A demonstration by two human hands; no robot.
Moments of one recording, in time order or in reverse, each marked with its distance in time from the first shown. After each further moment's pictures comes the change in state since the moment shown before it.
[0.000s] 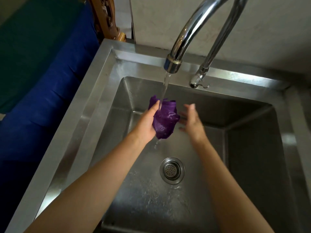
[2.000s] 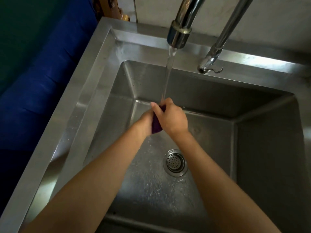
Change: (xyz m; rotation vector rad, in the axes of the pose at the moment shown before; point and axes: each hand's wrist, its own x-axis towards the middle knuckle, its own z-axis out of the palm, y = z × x) left_hand 0.013 -0.017 -0.011 0.229 0.242 -0.278; right_hand 0.005 0.004 0.062 -0.763 -0.025 -0.196
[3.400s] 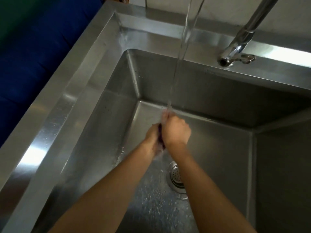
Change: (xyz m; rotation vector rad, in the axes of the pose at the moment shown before) left_hand 0.080 -0.072 -0.025 -0.214 0.148 0.067; right_hand 0.024 0.042 0.068 -0.195 0.038 0.094
